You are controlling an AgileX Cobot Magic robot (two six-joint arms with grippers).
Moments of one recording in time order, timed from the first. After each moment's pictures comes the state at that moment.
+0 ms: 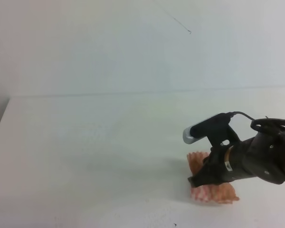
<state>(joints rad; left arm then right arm) -0.07 0.00 0.00 0.05 0.33 -0.30 0.61 1.73 -0.93 -0.35 0.22 0.43</state>
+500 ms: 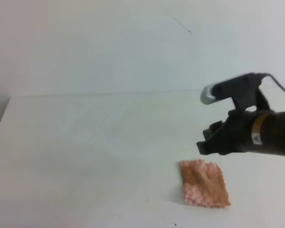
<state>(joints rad) -0.07 0.00 0.00 0.05 0.33 -0.30 0.61 1.46 -0.93 -0.37 0.26 0.43</state>
